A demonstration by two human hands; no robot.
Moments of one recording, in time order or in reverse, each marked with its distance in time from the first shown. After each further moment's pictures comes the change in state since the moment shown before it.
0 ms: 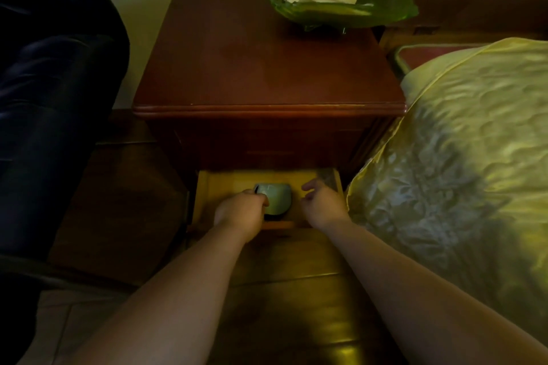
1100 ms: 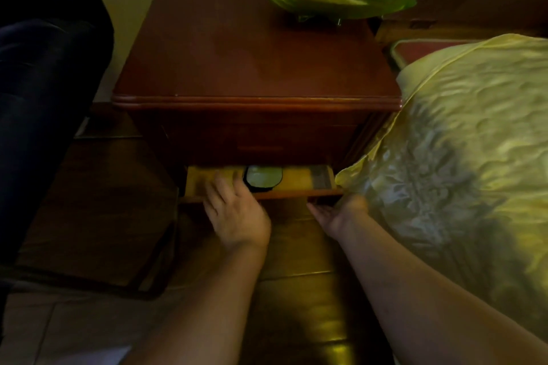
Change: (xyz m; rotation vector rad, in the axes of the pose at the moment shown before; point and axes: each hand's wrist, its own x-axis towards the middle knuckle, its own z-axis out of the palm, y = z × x) left_hand -0.015 0.041 0.024 -0.179 0.419 -0.375; right_hand 0.005 0.032 -0.021 1.701 0.080 0.842
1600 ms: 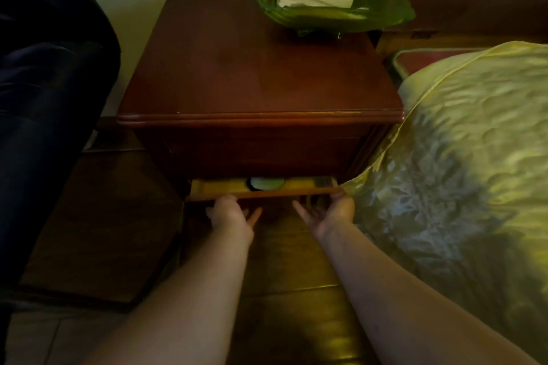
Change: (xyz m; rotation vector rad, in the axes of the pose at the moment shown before) left_hand 0.053 -0.006 -0.006 -1.735 -0.138 -1.024; right_hand -0.007 0.023 0.031 0.135 -0.149 -0.078
